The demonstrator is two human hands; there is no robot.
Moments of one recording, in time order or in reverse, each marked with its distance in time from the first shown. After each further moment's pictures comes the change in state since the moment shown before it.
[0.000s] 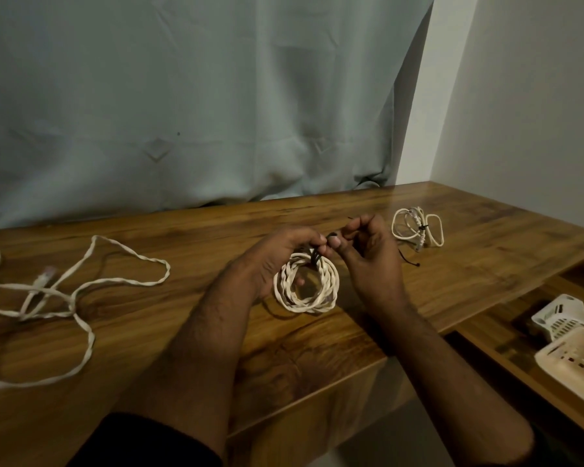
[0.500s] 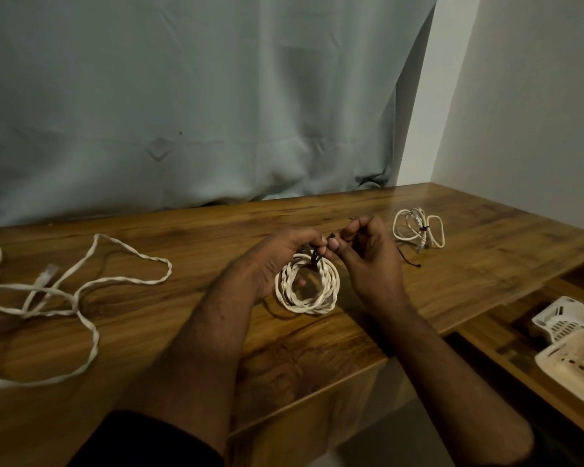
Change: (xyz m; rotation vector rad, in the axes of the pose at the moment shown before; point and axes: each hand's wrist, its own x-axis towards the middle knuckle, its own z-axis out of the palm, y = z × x) left_hand -0.002 0.001 0.000 0.041 0.027 -0.035; right_hand -0.002 -0.003 0.001 -0.044 -0.016 0.007
